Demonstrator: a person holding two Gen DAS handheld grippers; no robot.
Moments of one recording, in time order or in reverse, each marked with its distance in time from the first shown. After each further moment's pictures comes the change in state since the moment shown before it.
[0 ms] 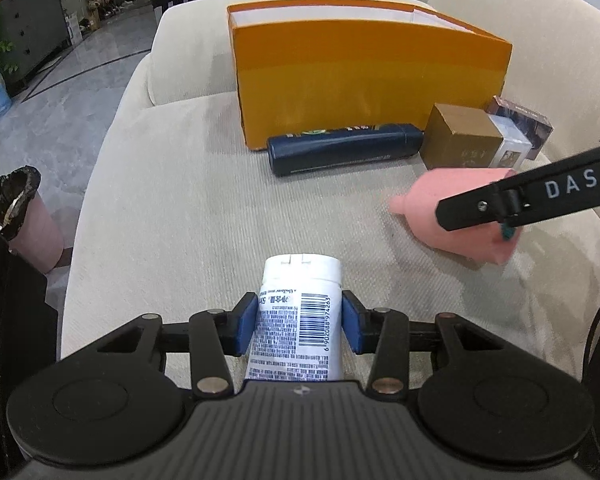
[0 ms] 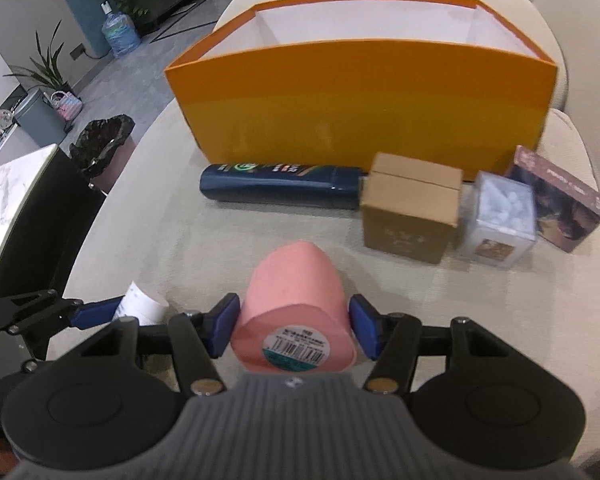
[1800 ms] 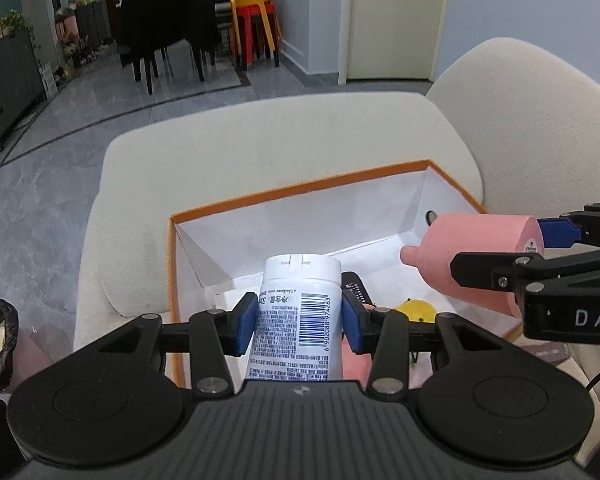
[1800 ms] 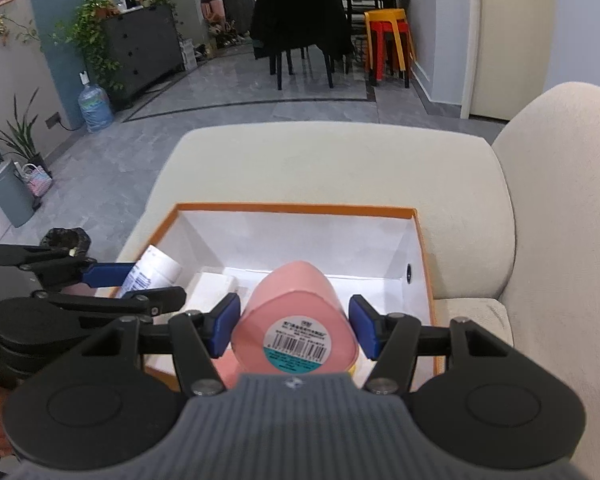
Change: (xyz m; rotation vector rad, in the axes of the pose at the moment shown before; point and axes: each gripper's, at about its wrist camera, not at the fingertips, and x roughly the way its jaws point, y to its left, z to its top) left arm 0.048 -0.009 0.241 0.061 -0.094 -0.034; right arm -0.040 -0.062 0.179 -0.020 -0.243 -0.111
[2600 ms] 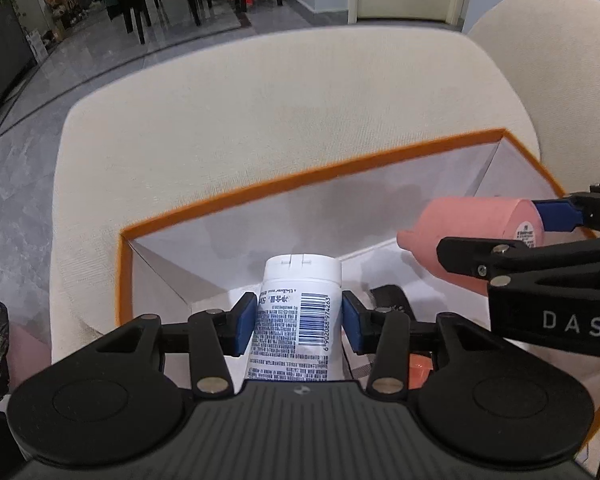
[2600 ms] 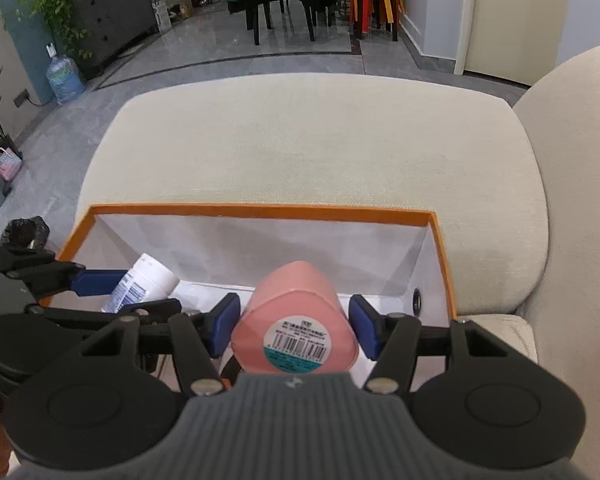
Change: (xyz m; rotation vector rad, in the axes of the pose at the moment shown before) left arm 0.096 0.007 0.033 0.016 0.197 0.029; right arm 0.121 -0.027 0.040 0.030 0.150 -0.044
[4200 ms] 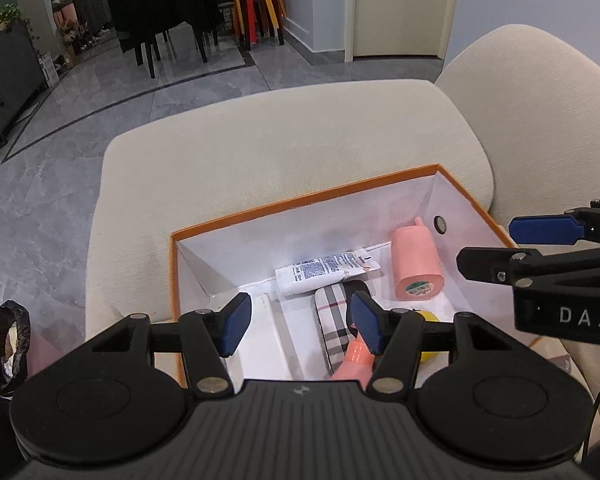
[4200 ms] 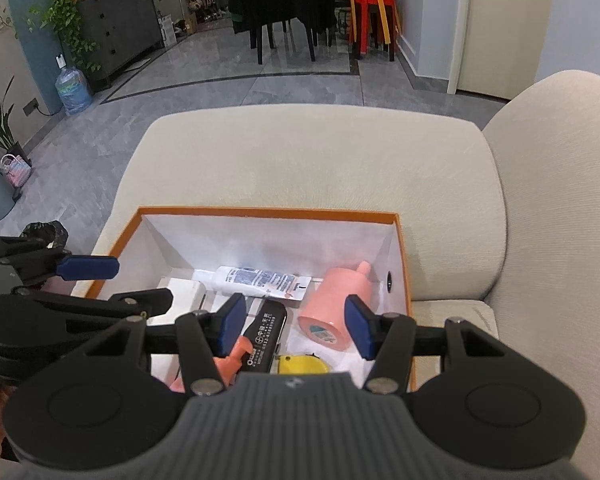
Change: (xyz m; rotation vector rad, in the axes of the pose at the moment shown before) left arm -0.104 -0.007 -0.023 0.001 -0.118 0.000; right arm -0.097 0.005 -0.022 -0.008 -0.069 0.001
